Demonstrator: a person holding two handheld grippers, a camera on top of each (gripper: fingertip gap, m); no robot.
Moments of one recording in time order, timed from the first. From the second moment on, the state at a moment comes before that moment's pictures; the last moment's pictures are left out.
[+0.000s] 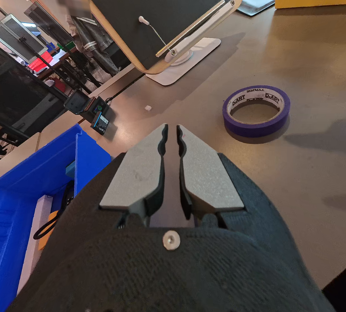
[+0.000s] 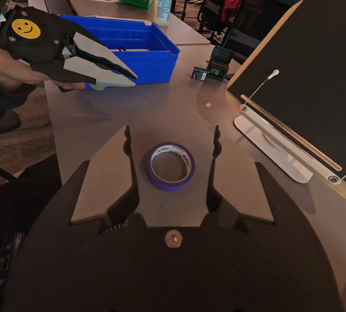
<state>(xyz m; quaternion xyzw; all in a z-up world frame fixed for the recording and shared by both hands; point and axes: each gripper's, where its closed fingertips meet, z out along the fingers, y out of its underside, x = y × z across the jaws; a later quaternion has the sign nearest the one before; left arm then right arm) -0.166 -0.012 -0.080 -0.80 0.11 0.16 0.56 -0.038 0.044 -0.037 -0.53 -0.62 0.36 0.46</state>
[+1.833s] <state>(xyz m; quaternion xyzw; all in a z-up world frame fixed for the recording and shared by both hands) -0.102 0.078 -0.021 -0.64 0.48 0.25 0.55 -0.082 0.013 -0.009 -0.40 -0.63 0.64 0.18</state>
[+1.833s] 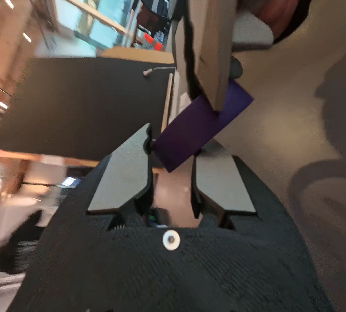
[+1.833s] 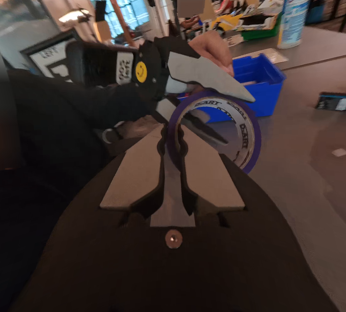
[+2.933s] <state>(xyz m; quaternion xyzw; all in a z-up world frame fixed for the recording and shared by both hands) -0.142 0.090 -0.130 -0.69 0.49 0.43 0.31 -0.080 0.099 -0.110 -0.54 -0.66 0.41 0.31</state>
